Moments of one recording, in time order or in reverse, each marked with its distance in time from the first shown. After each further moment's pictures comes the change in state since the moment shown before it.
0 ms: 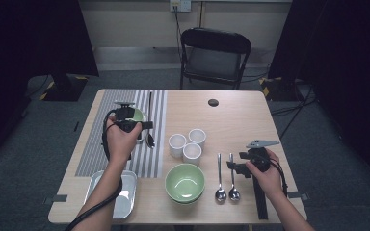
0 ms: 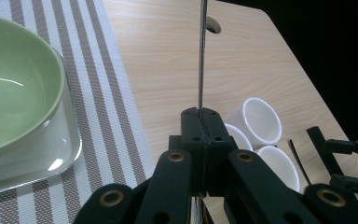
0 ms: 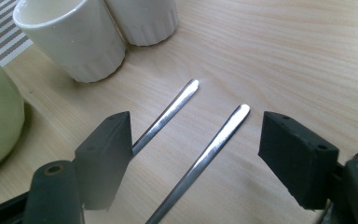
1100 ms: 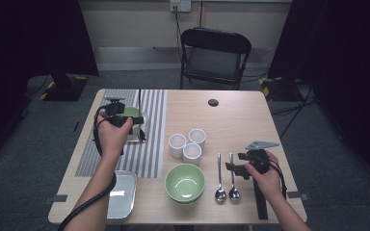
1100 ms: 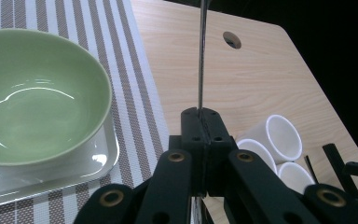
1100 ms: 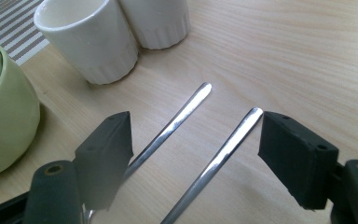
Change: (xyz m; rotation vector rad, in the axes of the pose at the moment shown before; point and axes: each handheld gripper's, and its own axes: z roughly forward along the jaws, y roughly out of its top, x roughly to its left) left arm 0.023 0.012 -0.013 -0.025 0.046 -0.037; right arm 0.009 -0.001 -0.003 -0.016 0.006 -0.010
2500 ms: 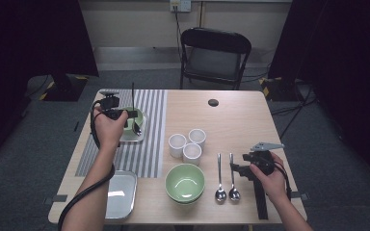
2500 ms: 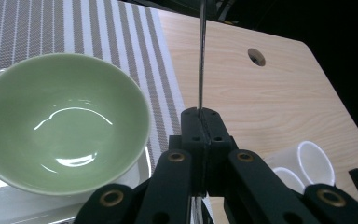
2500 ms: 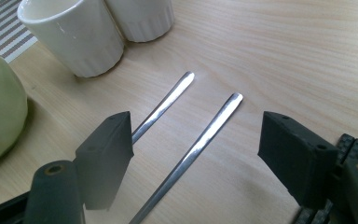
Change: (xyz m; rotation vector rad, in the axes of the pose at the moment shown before) left arm 0.025 0.018 0.009 -0.026 0.052 -0.041; right arm -0.011 -0.009 -0.007 -0.004 -0.013 0.021
